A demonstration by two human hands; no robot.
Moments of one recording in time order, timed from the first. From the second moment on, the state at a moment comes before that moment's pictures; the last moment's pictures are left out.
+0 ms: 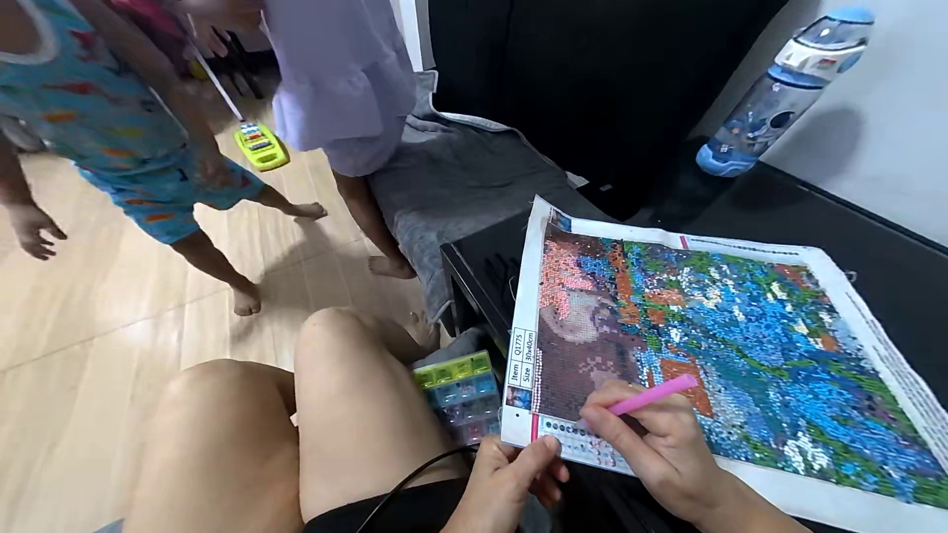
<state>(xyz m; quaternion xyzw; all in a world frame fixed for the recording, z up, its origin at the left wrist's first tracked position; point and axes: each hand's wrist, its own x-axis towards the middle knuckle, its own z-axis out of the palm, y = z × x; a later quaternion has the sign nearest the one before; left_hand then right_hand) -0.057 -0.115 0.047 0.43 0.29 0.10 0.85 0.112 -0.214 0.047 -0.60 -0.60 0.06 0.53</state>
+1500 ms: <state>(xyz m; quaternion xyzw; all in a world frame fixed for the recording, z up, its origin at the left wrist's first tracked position) -0.066 -0.125 0.053 0.55 0.19 -0.02 0.81 0.113 -0.213 0.050 -0.65 -0.50 0.08 0.57</state>
